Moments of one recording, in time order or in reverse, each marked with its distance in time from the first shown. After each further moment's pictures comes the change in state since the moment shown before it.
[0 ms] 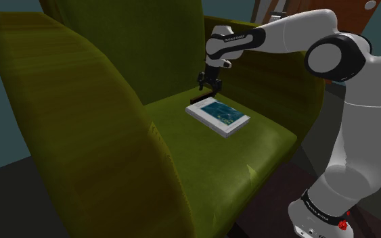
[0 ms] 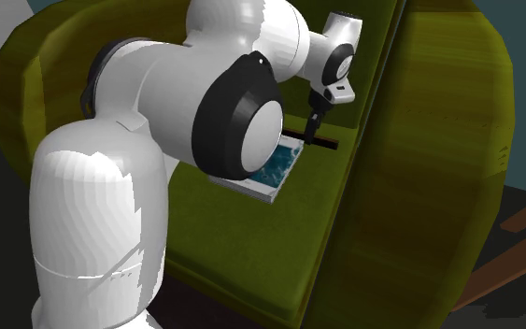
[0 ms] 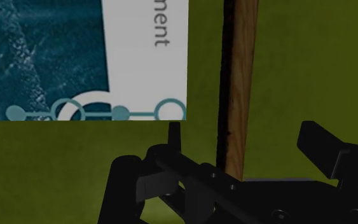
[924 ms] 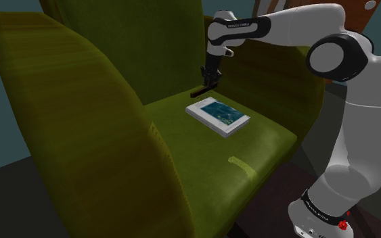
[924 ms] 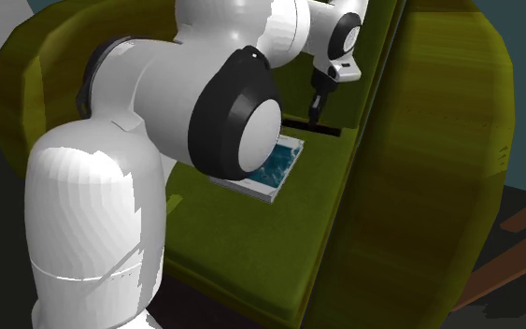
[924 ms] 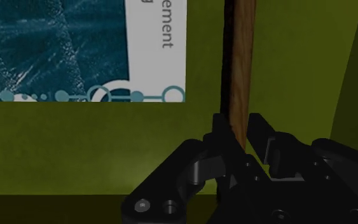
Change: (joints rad) arm 0.000 -0.012 0.000 0.126 -0.003 -0.154 0.014
